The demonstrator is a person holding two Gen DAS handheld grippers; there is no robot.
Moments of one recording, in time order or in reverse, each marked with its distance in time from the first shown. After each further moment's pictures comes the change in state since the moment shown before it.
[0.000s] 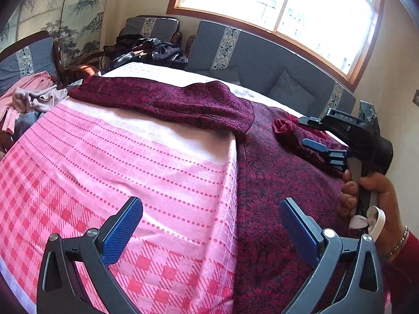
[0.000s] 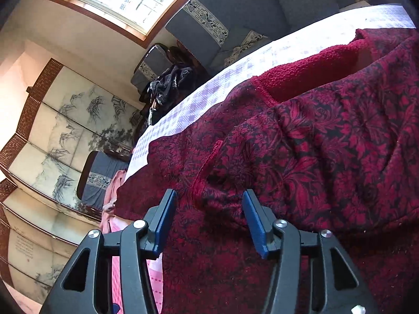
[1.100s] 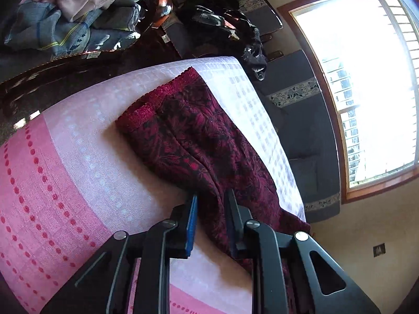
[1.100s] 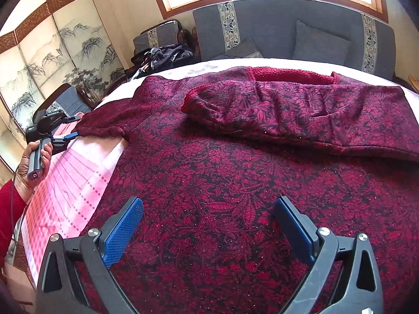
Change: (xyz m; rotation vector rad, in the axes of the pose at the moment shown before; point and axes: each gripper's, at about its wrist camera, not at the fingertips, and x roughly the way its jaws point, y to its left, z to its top) left arm 0.162 0.291 0.167 -0.697 0.123 -0.176; right arm -0.066 0.019 -0.101 -0.427 -0.008 -0.325
